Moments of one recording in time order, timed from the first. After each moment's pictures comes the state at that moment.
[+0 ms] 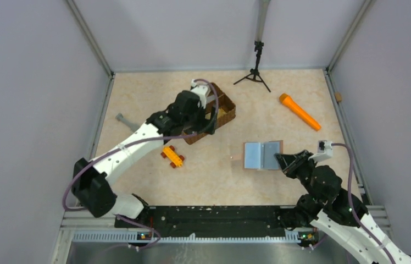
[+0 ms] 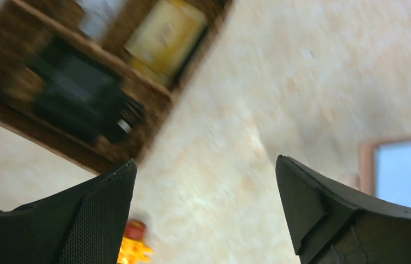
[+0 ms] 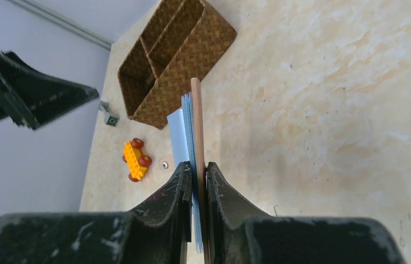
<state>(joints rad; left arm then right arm) -0.69 1.49 1.38 -0.53 -0.14 -0.25 0.78 0.08 0.47 -0.62 0.46 0.90</state>
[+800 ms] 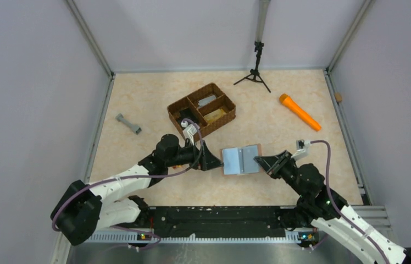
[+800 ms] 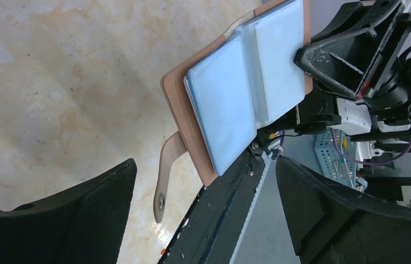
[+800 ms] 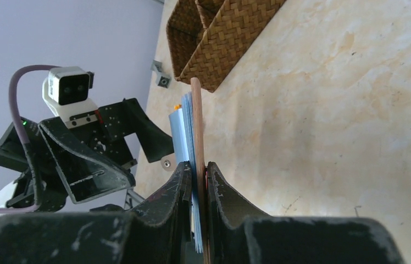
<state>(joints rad) -0.69 1.10 0.44 0.34 0.52 -0.79 0.78 0.16 0.24 -0.26 0.21 1.05</state>
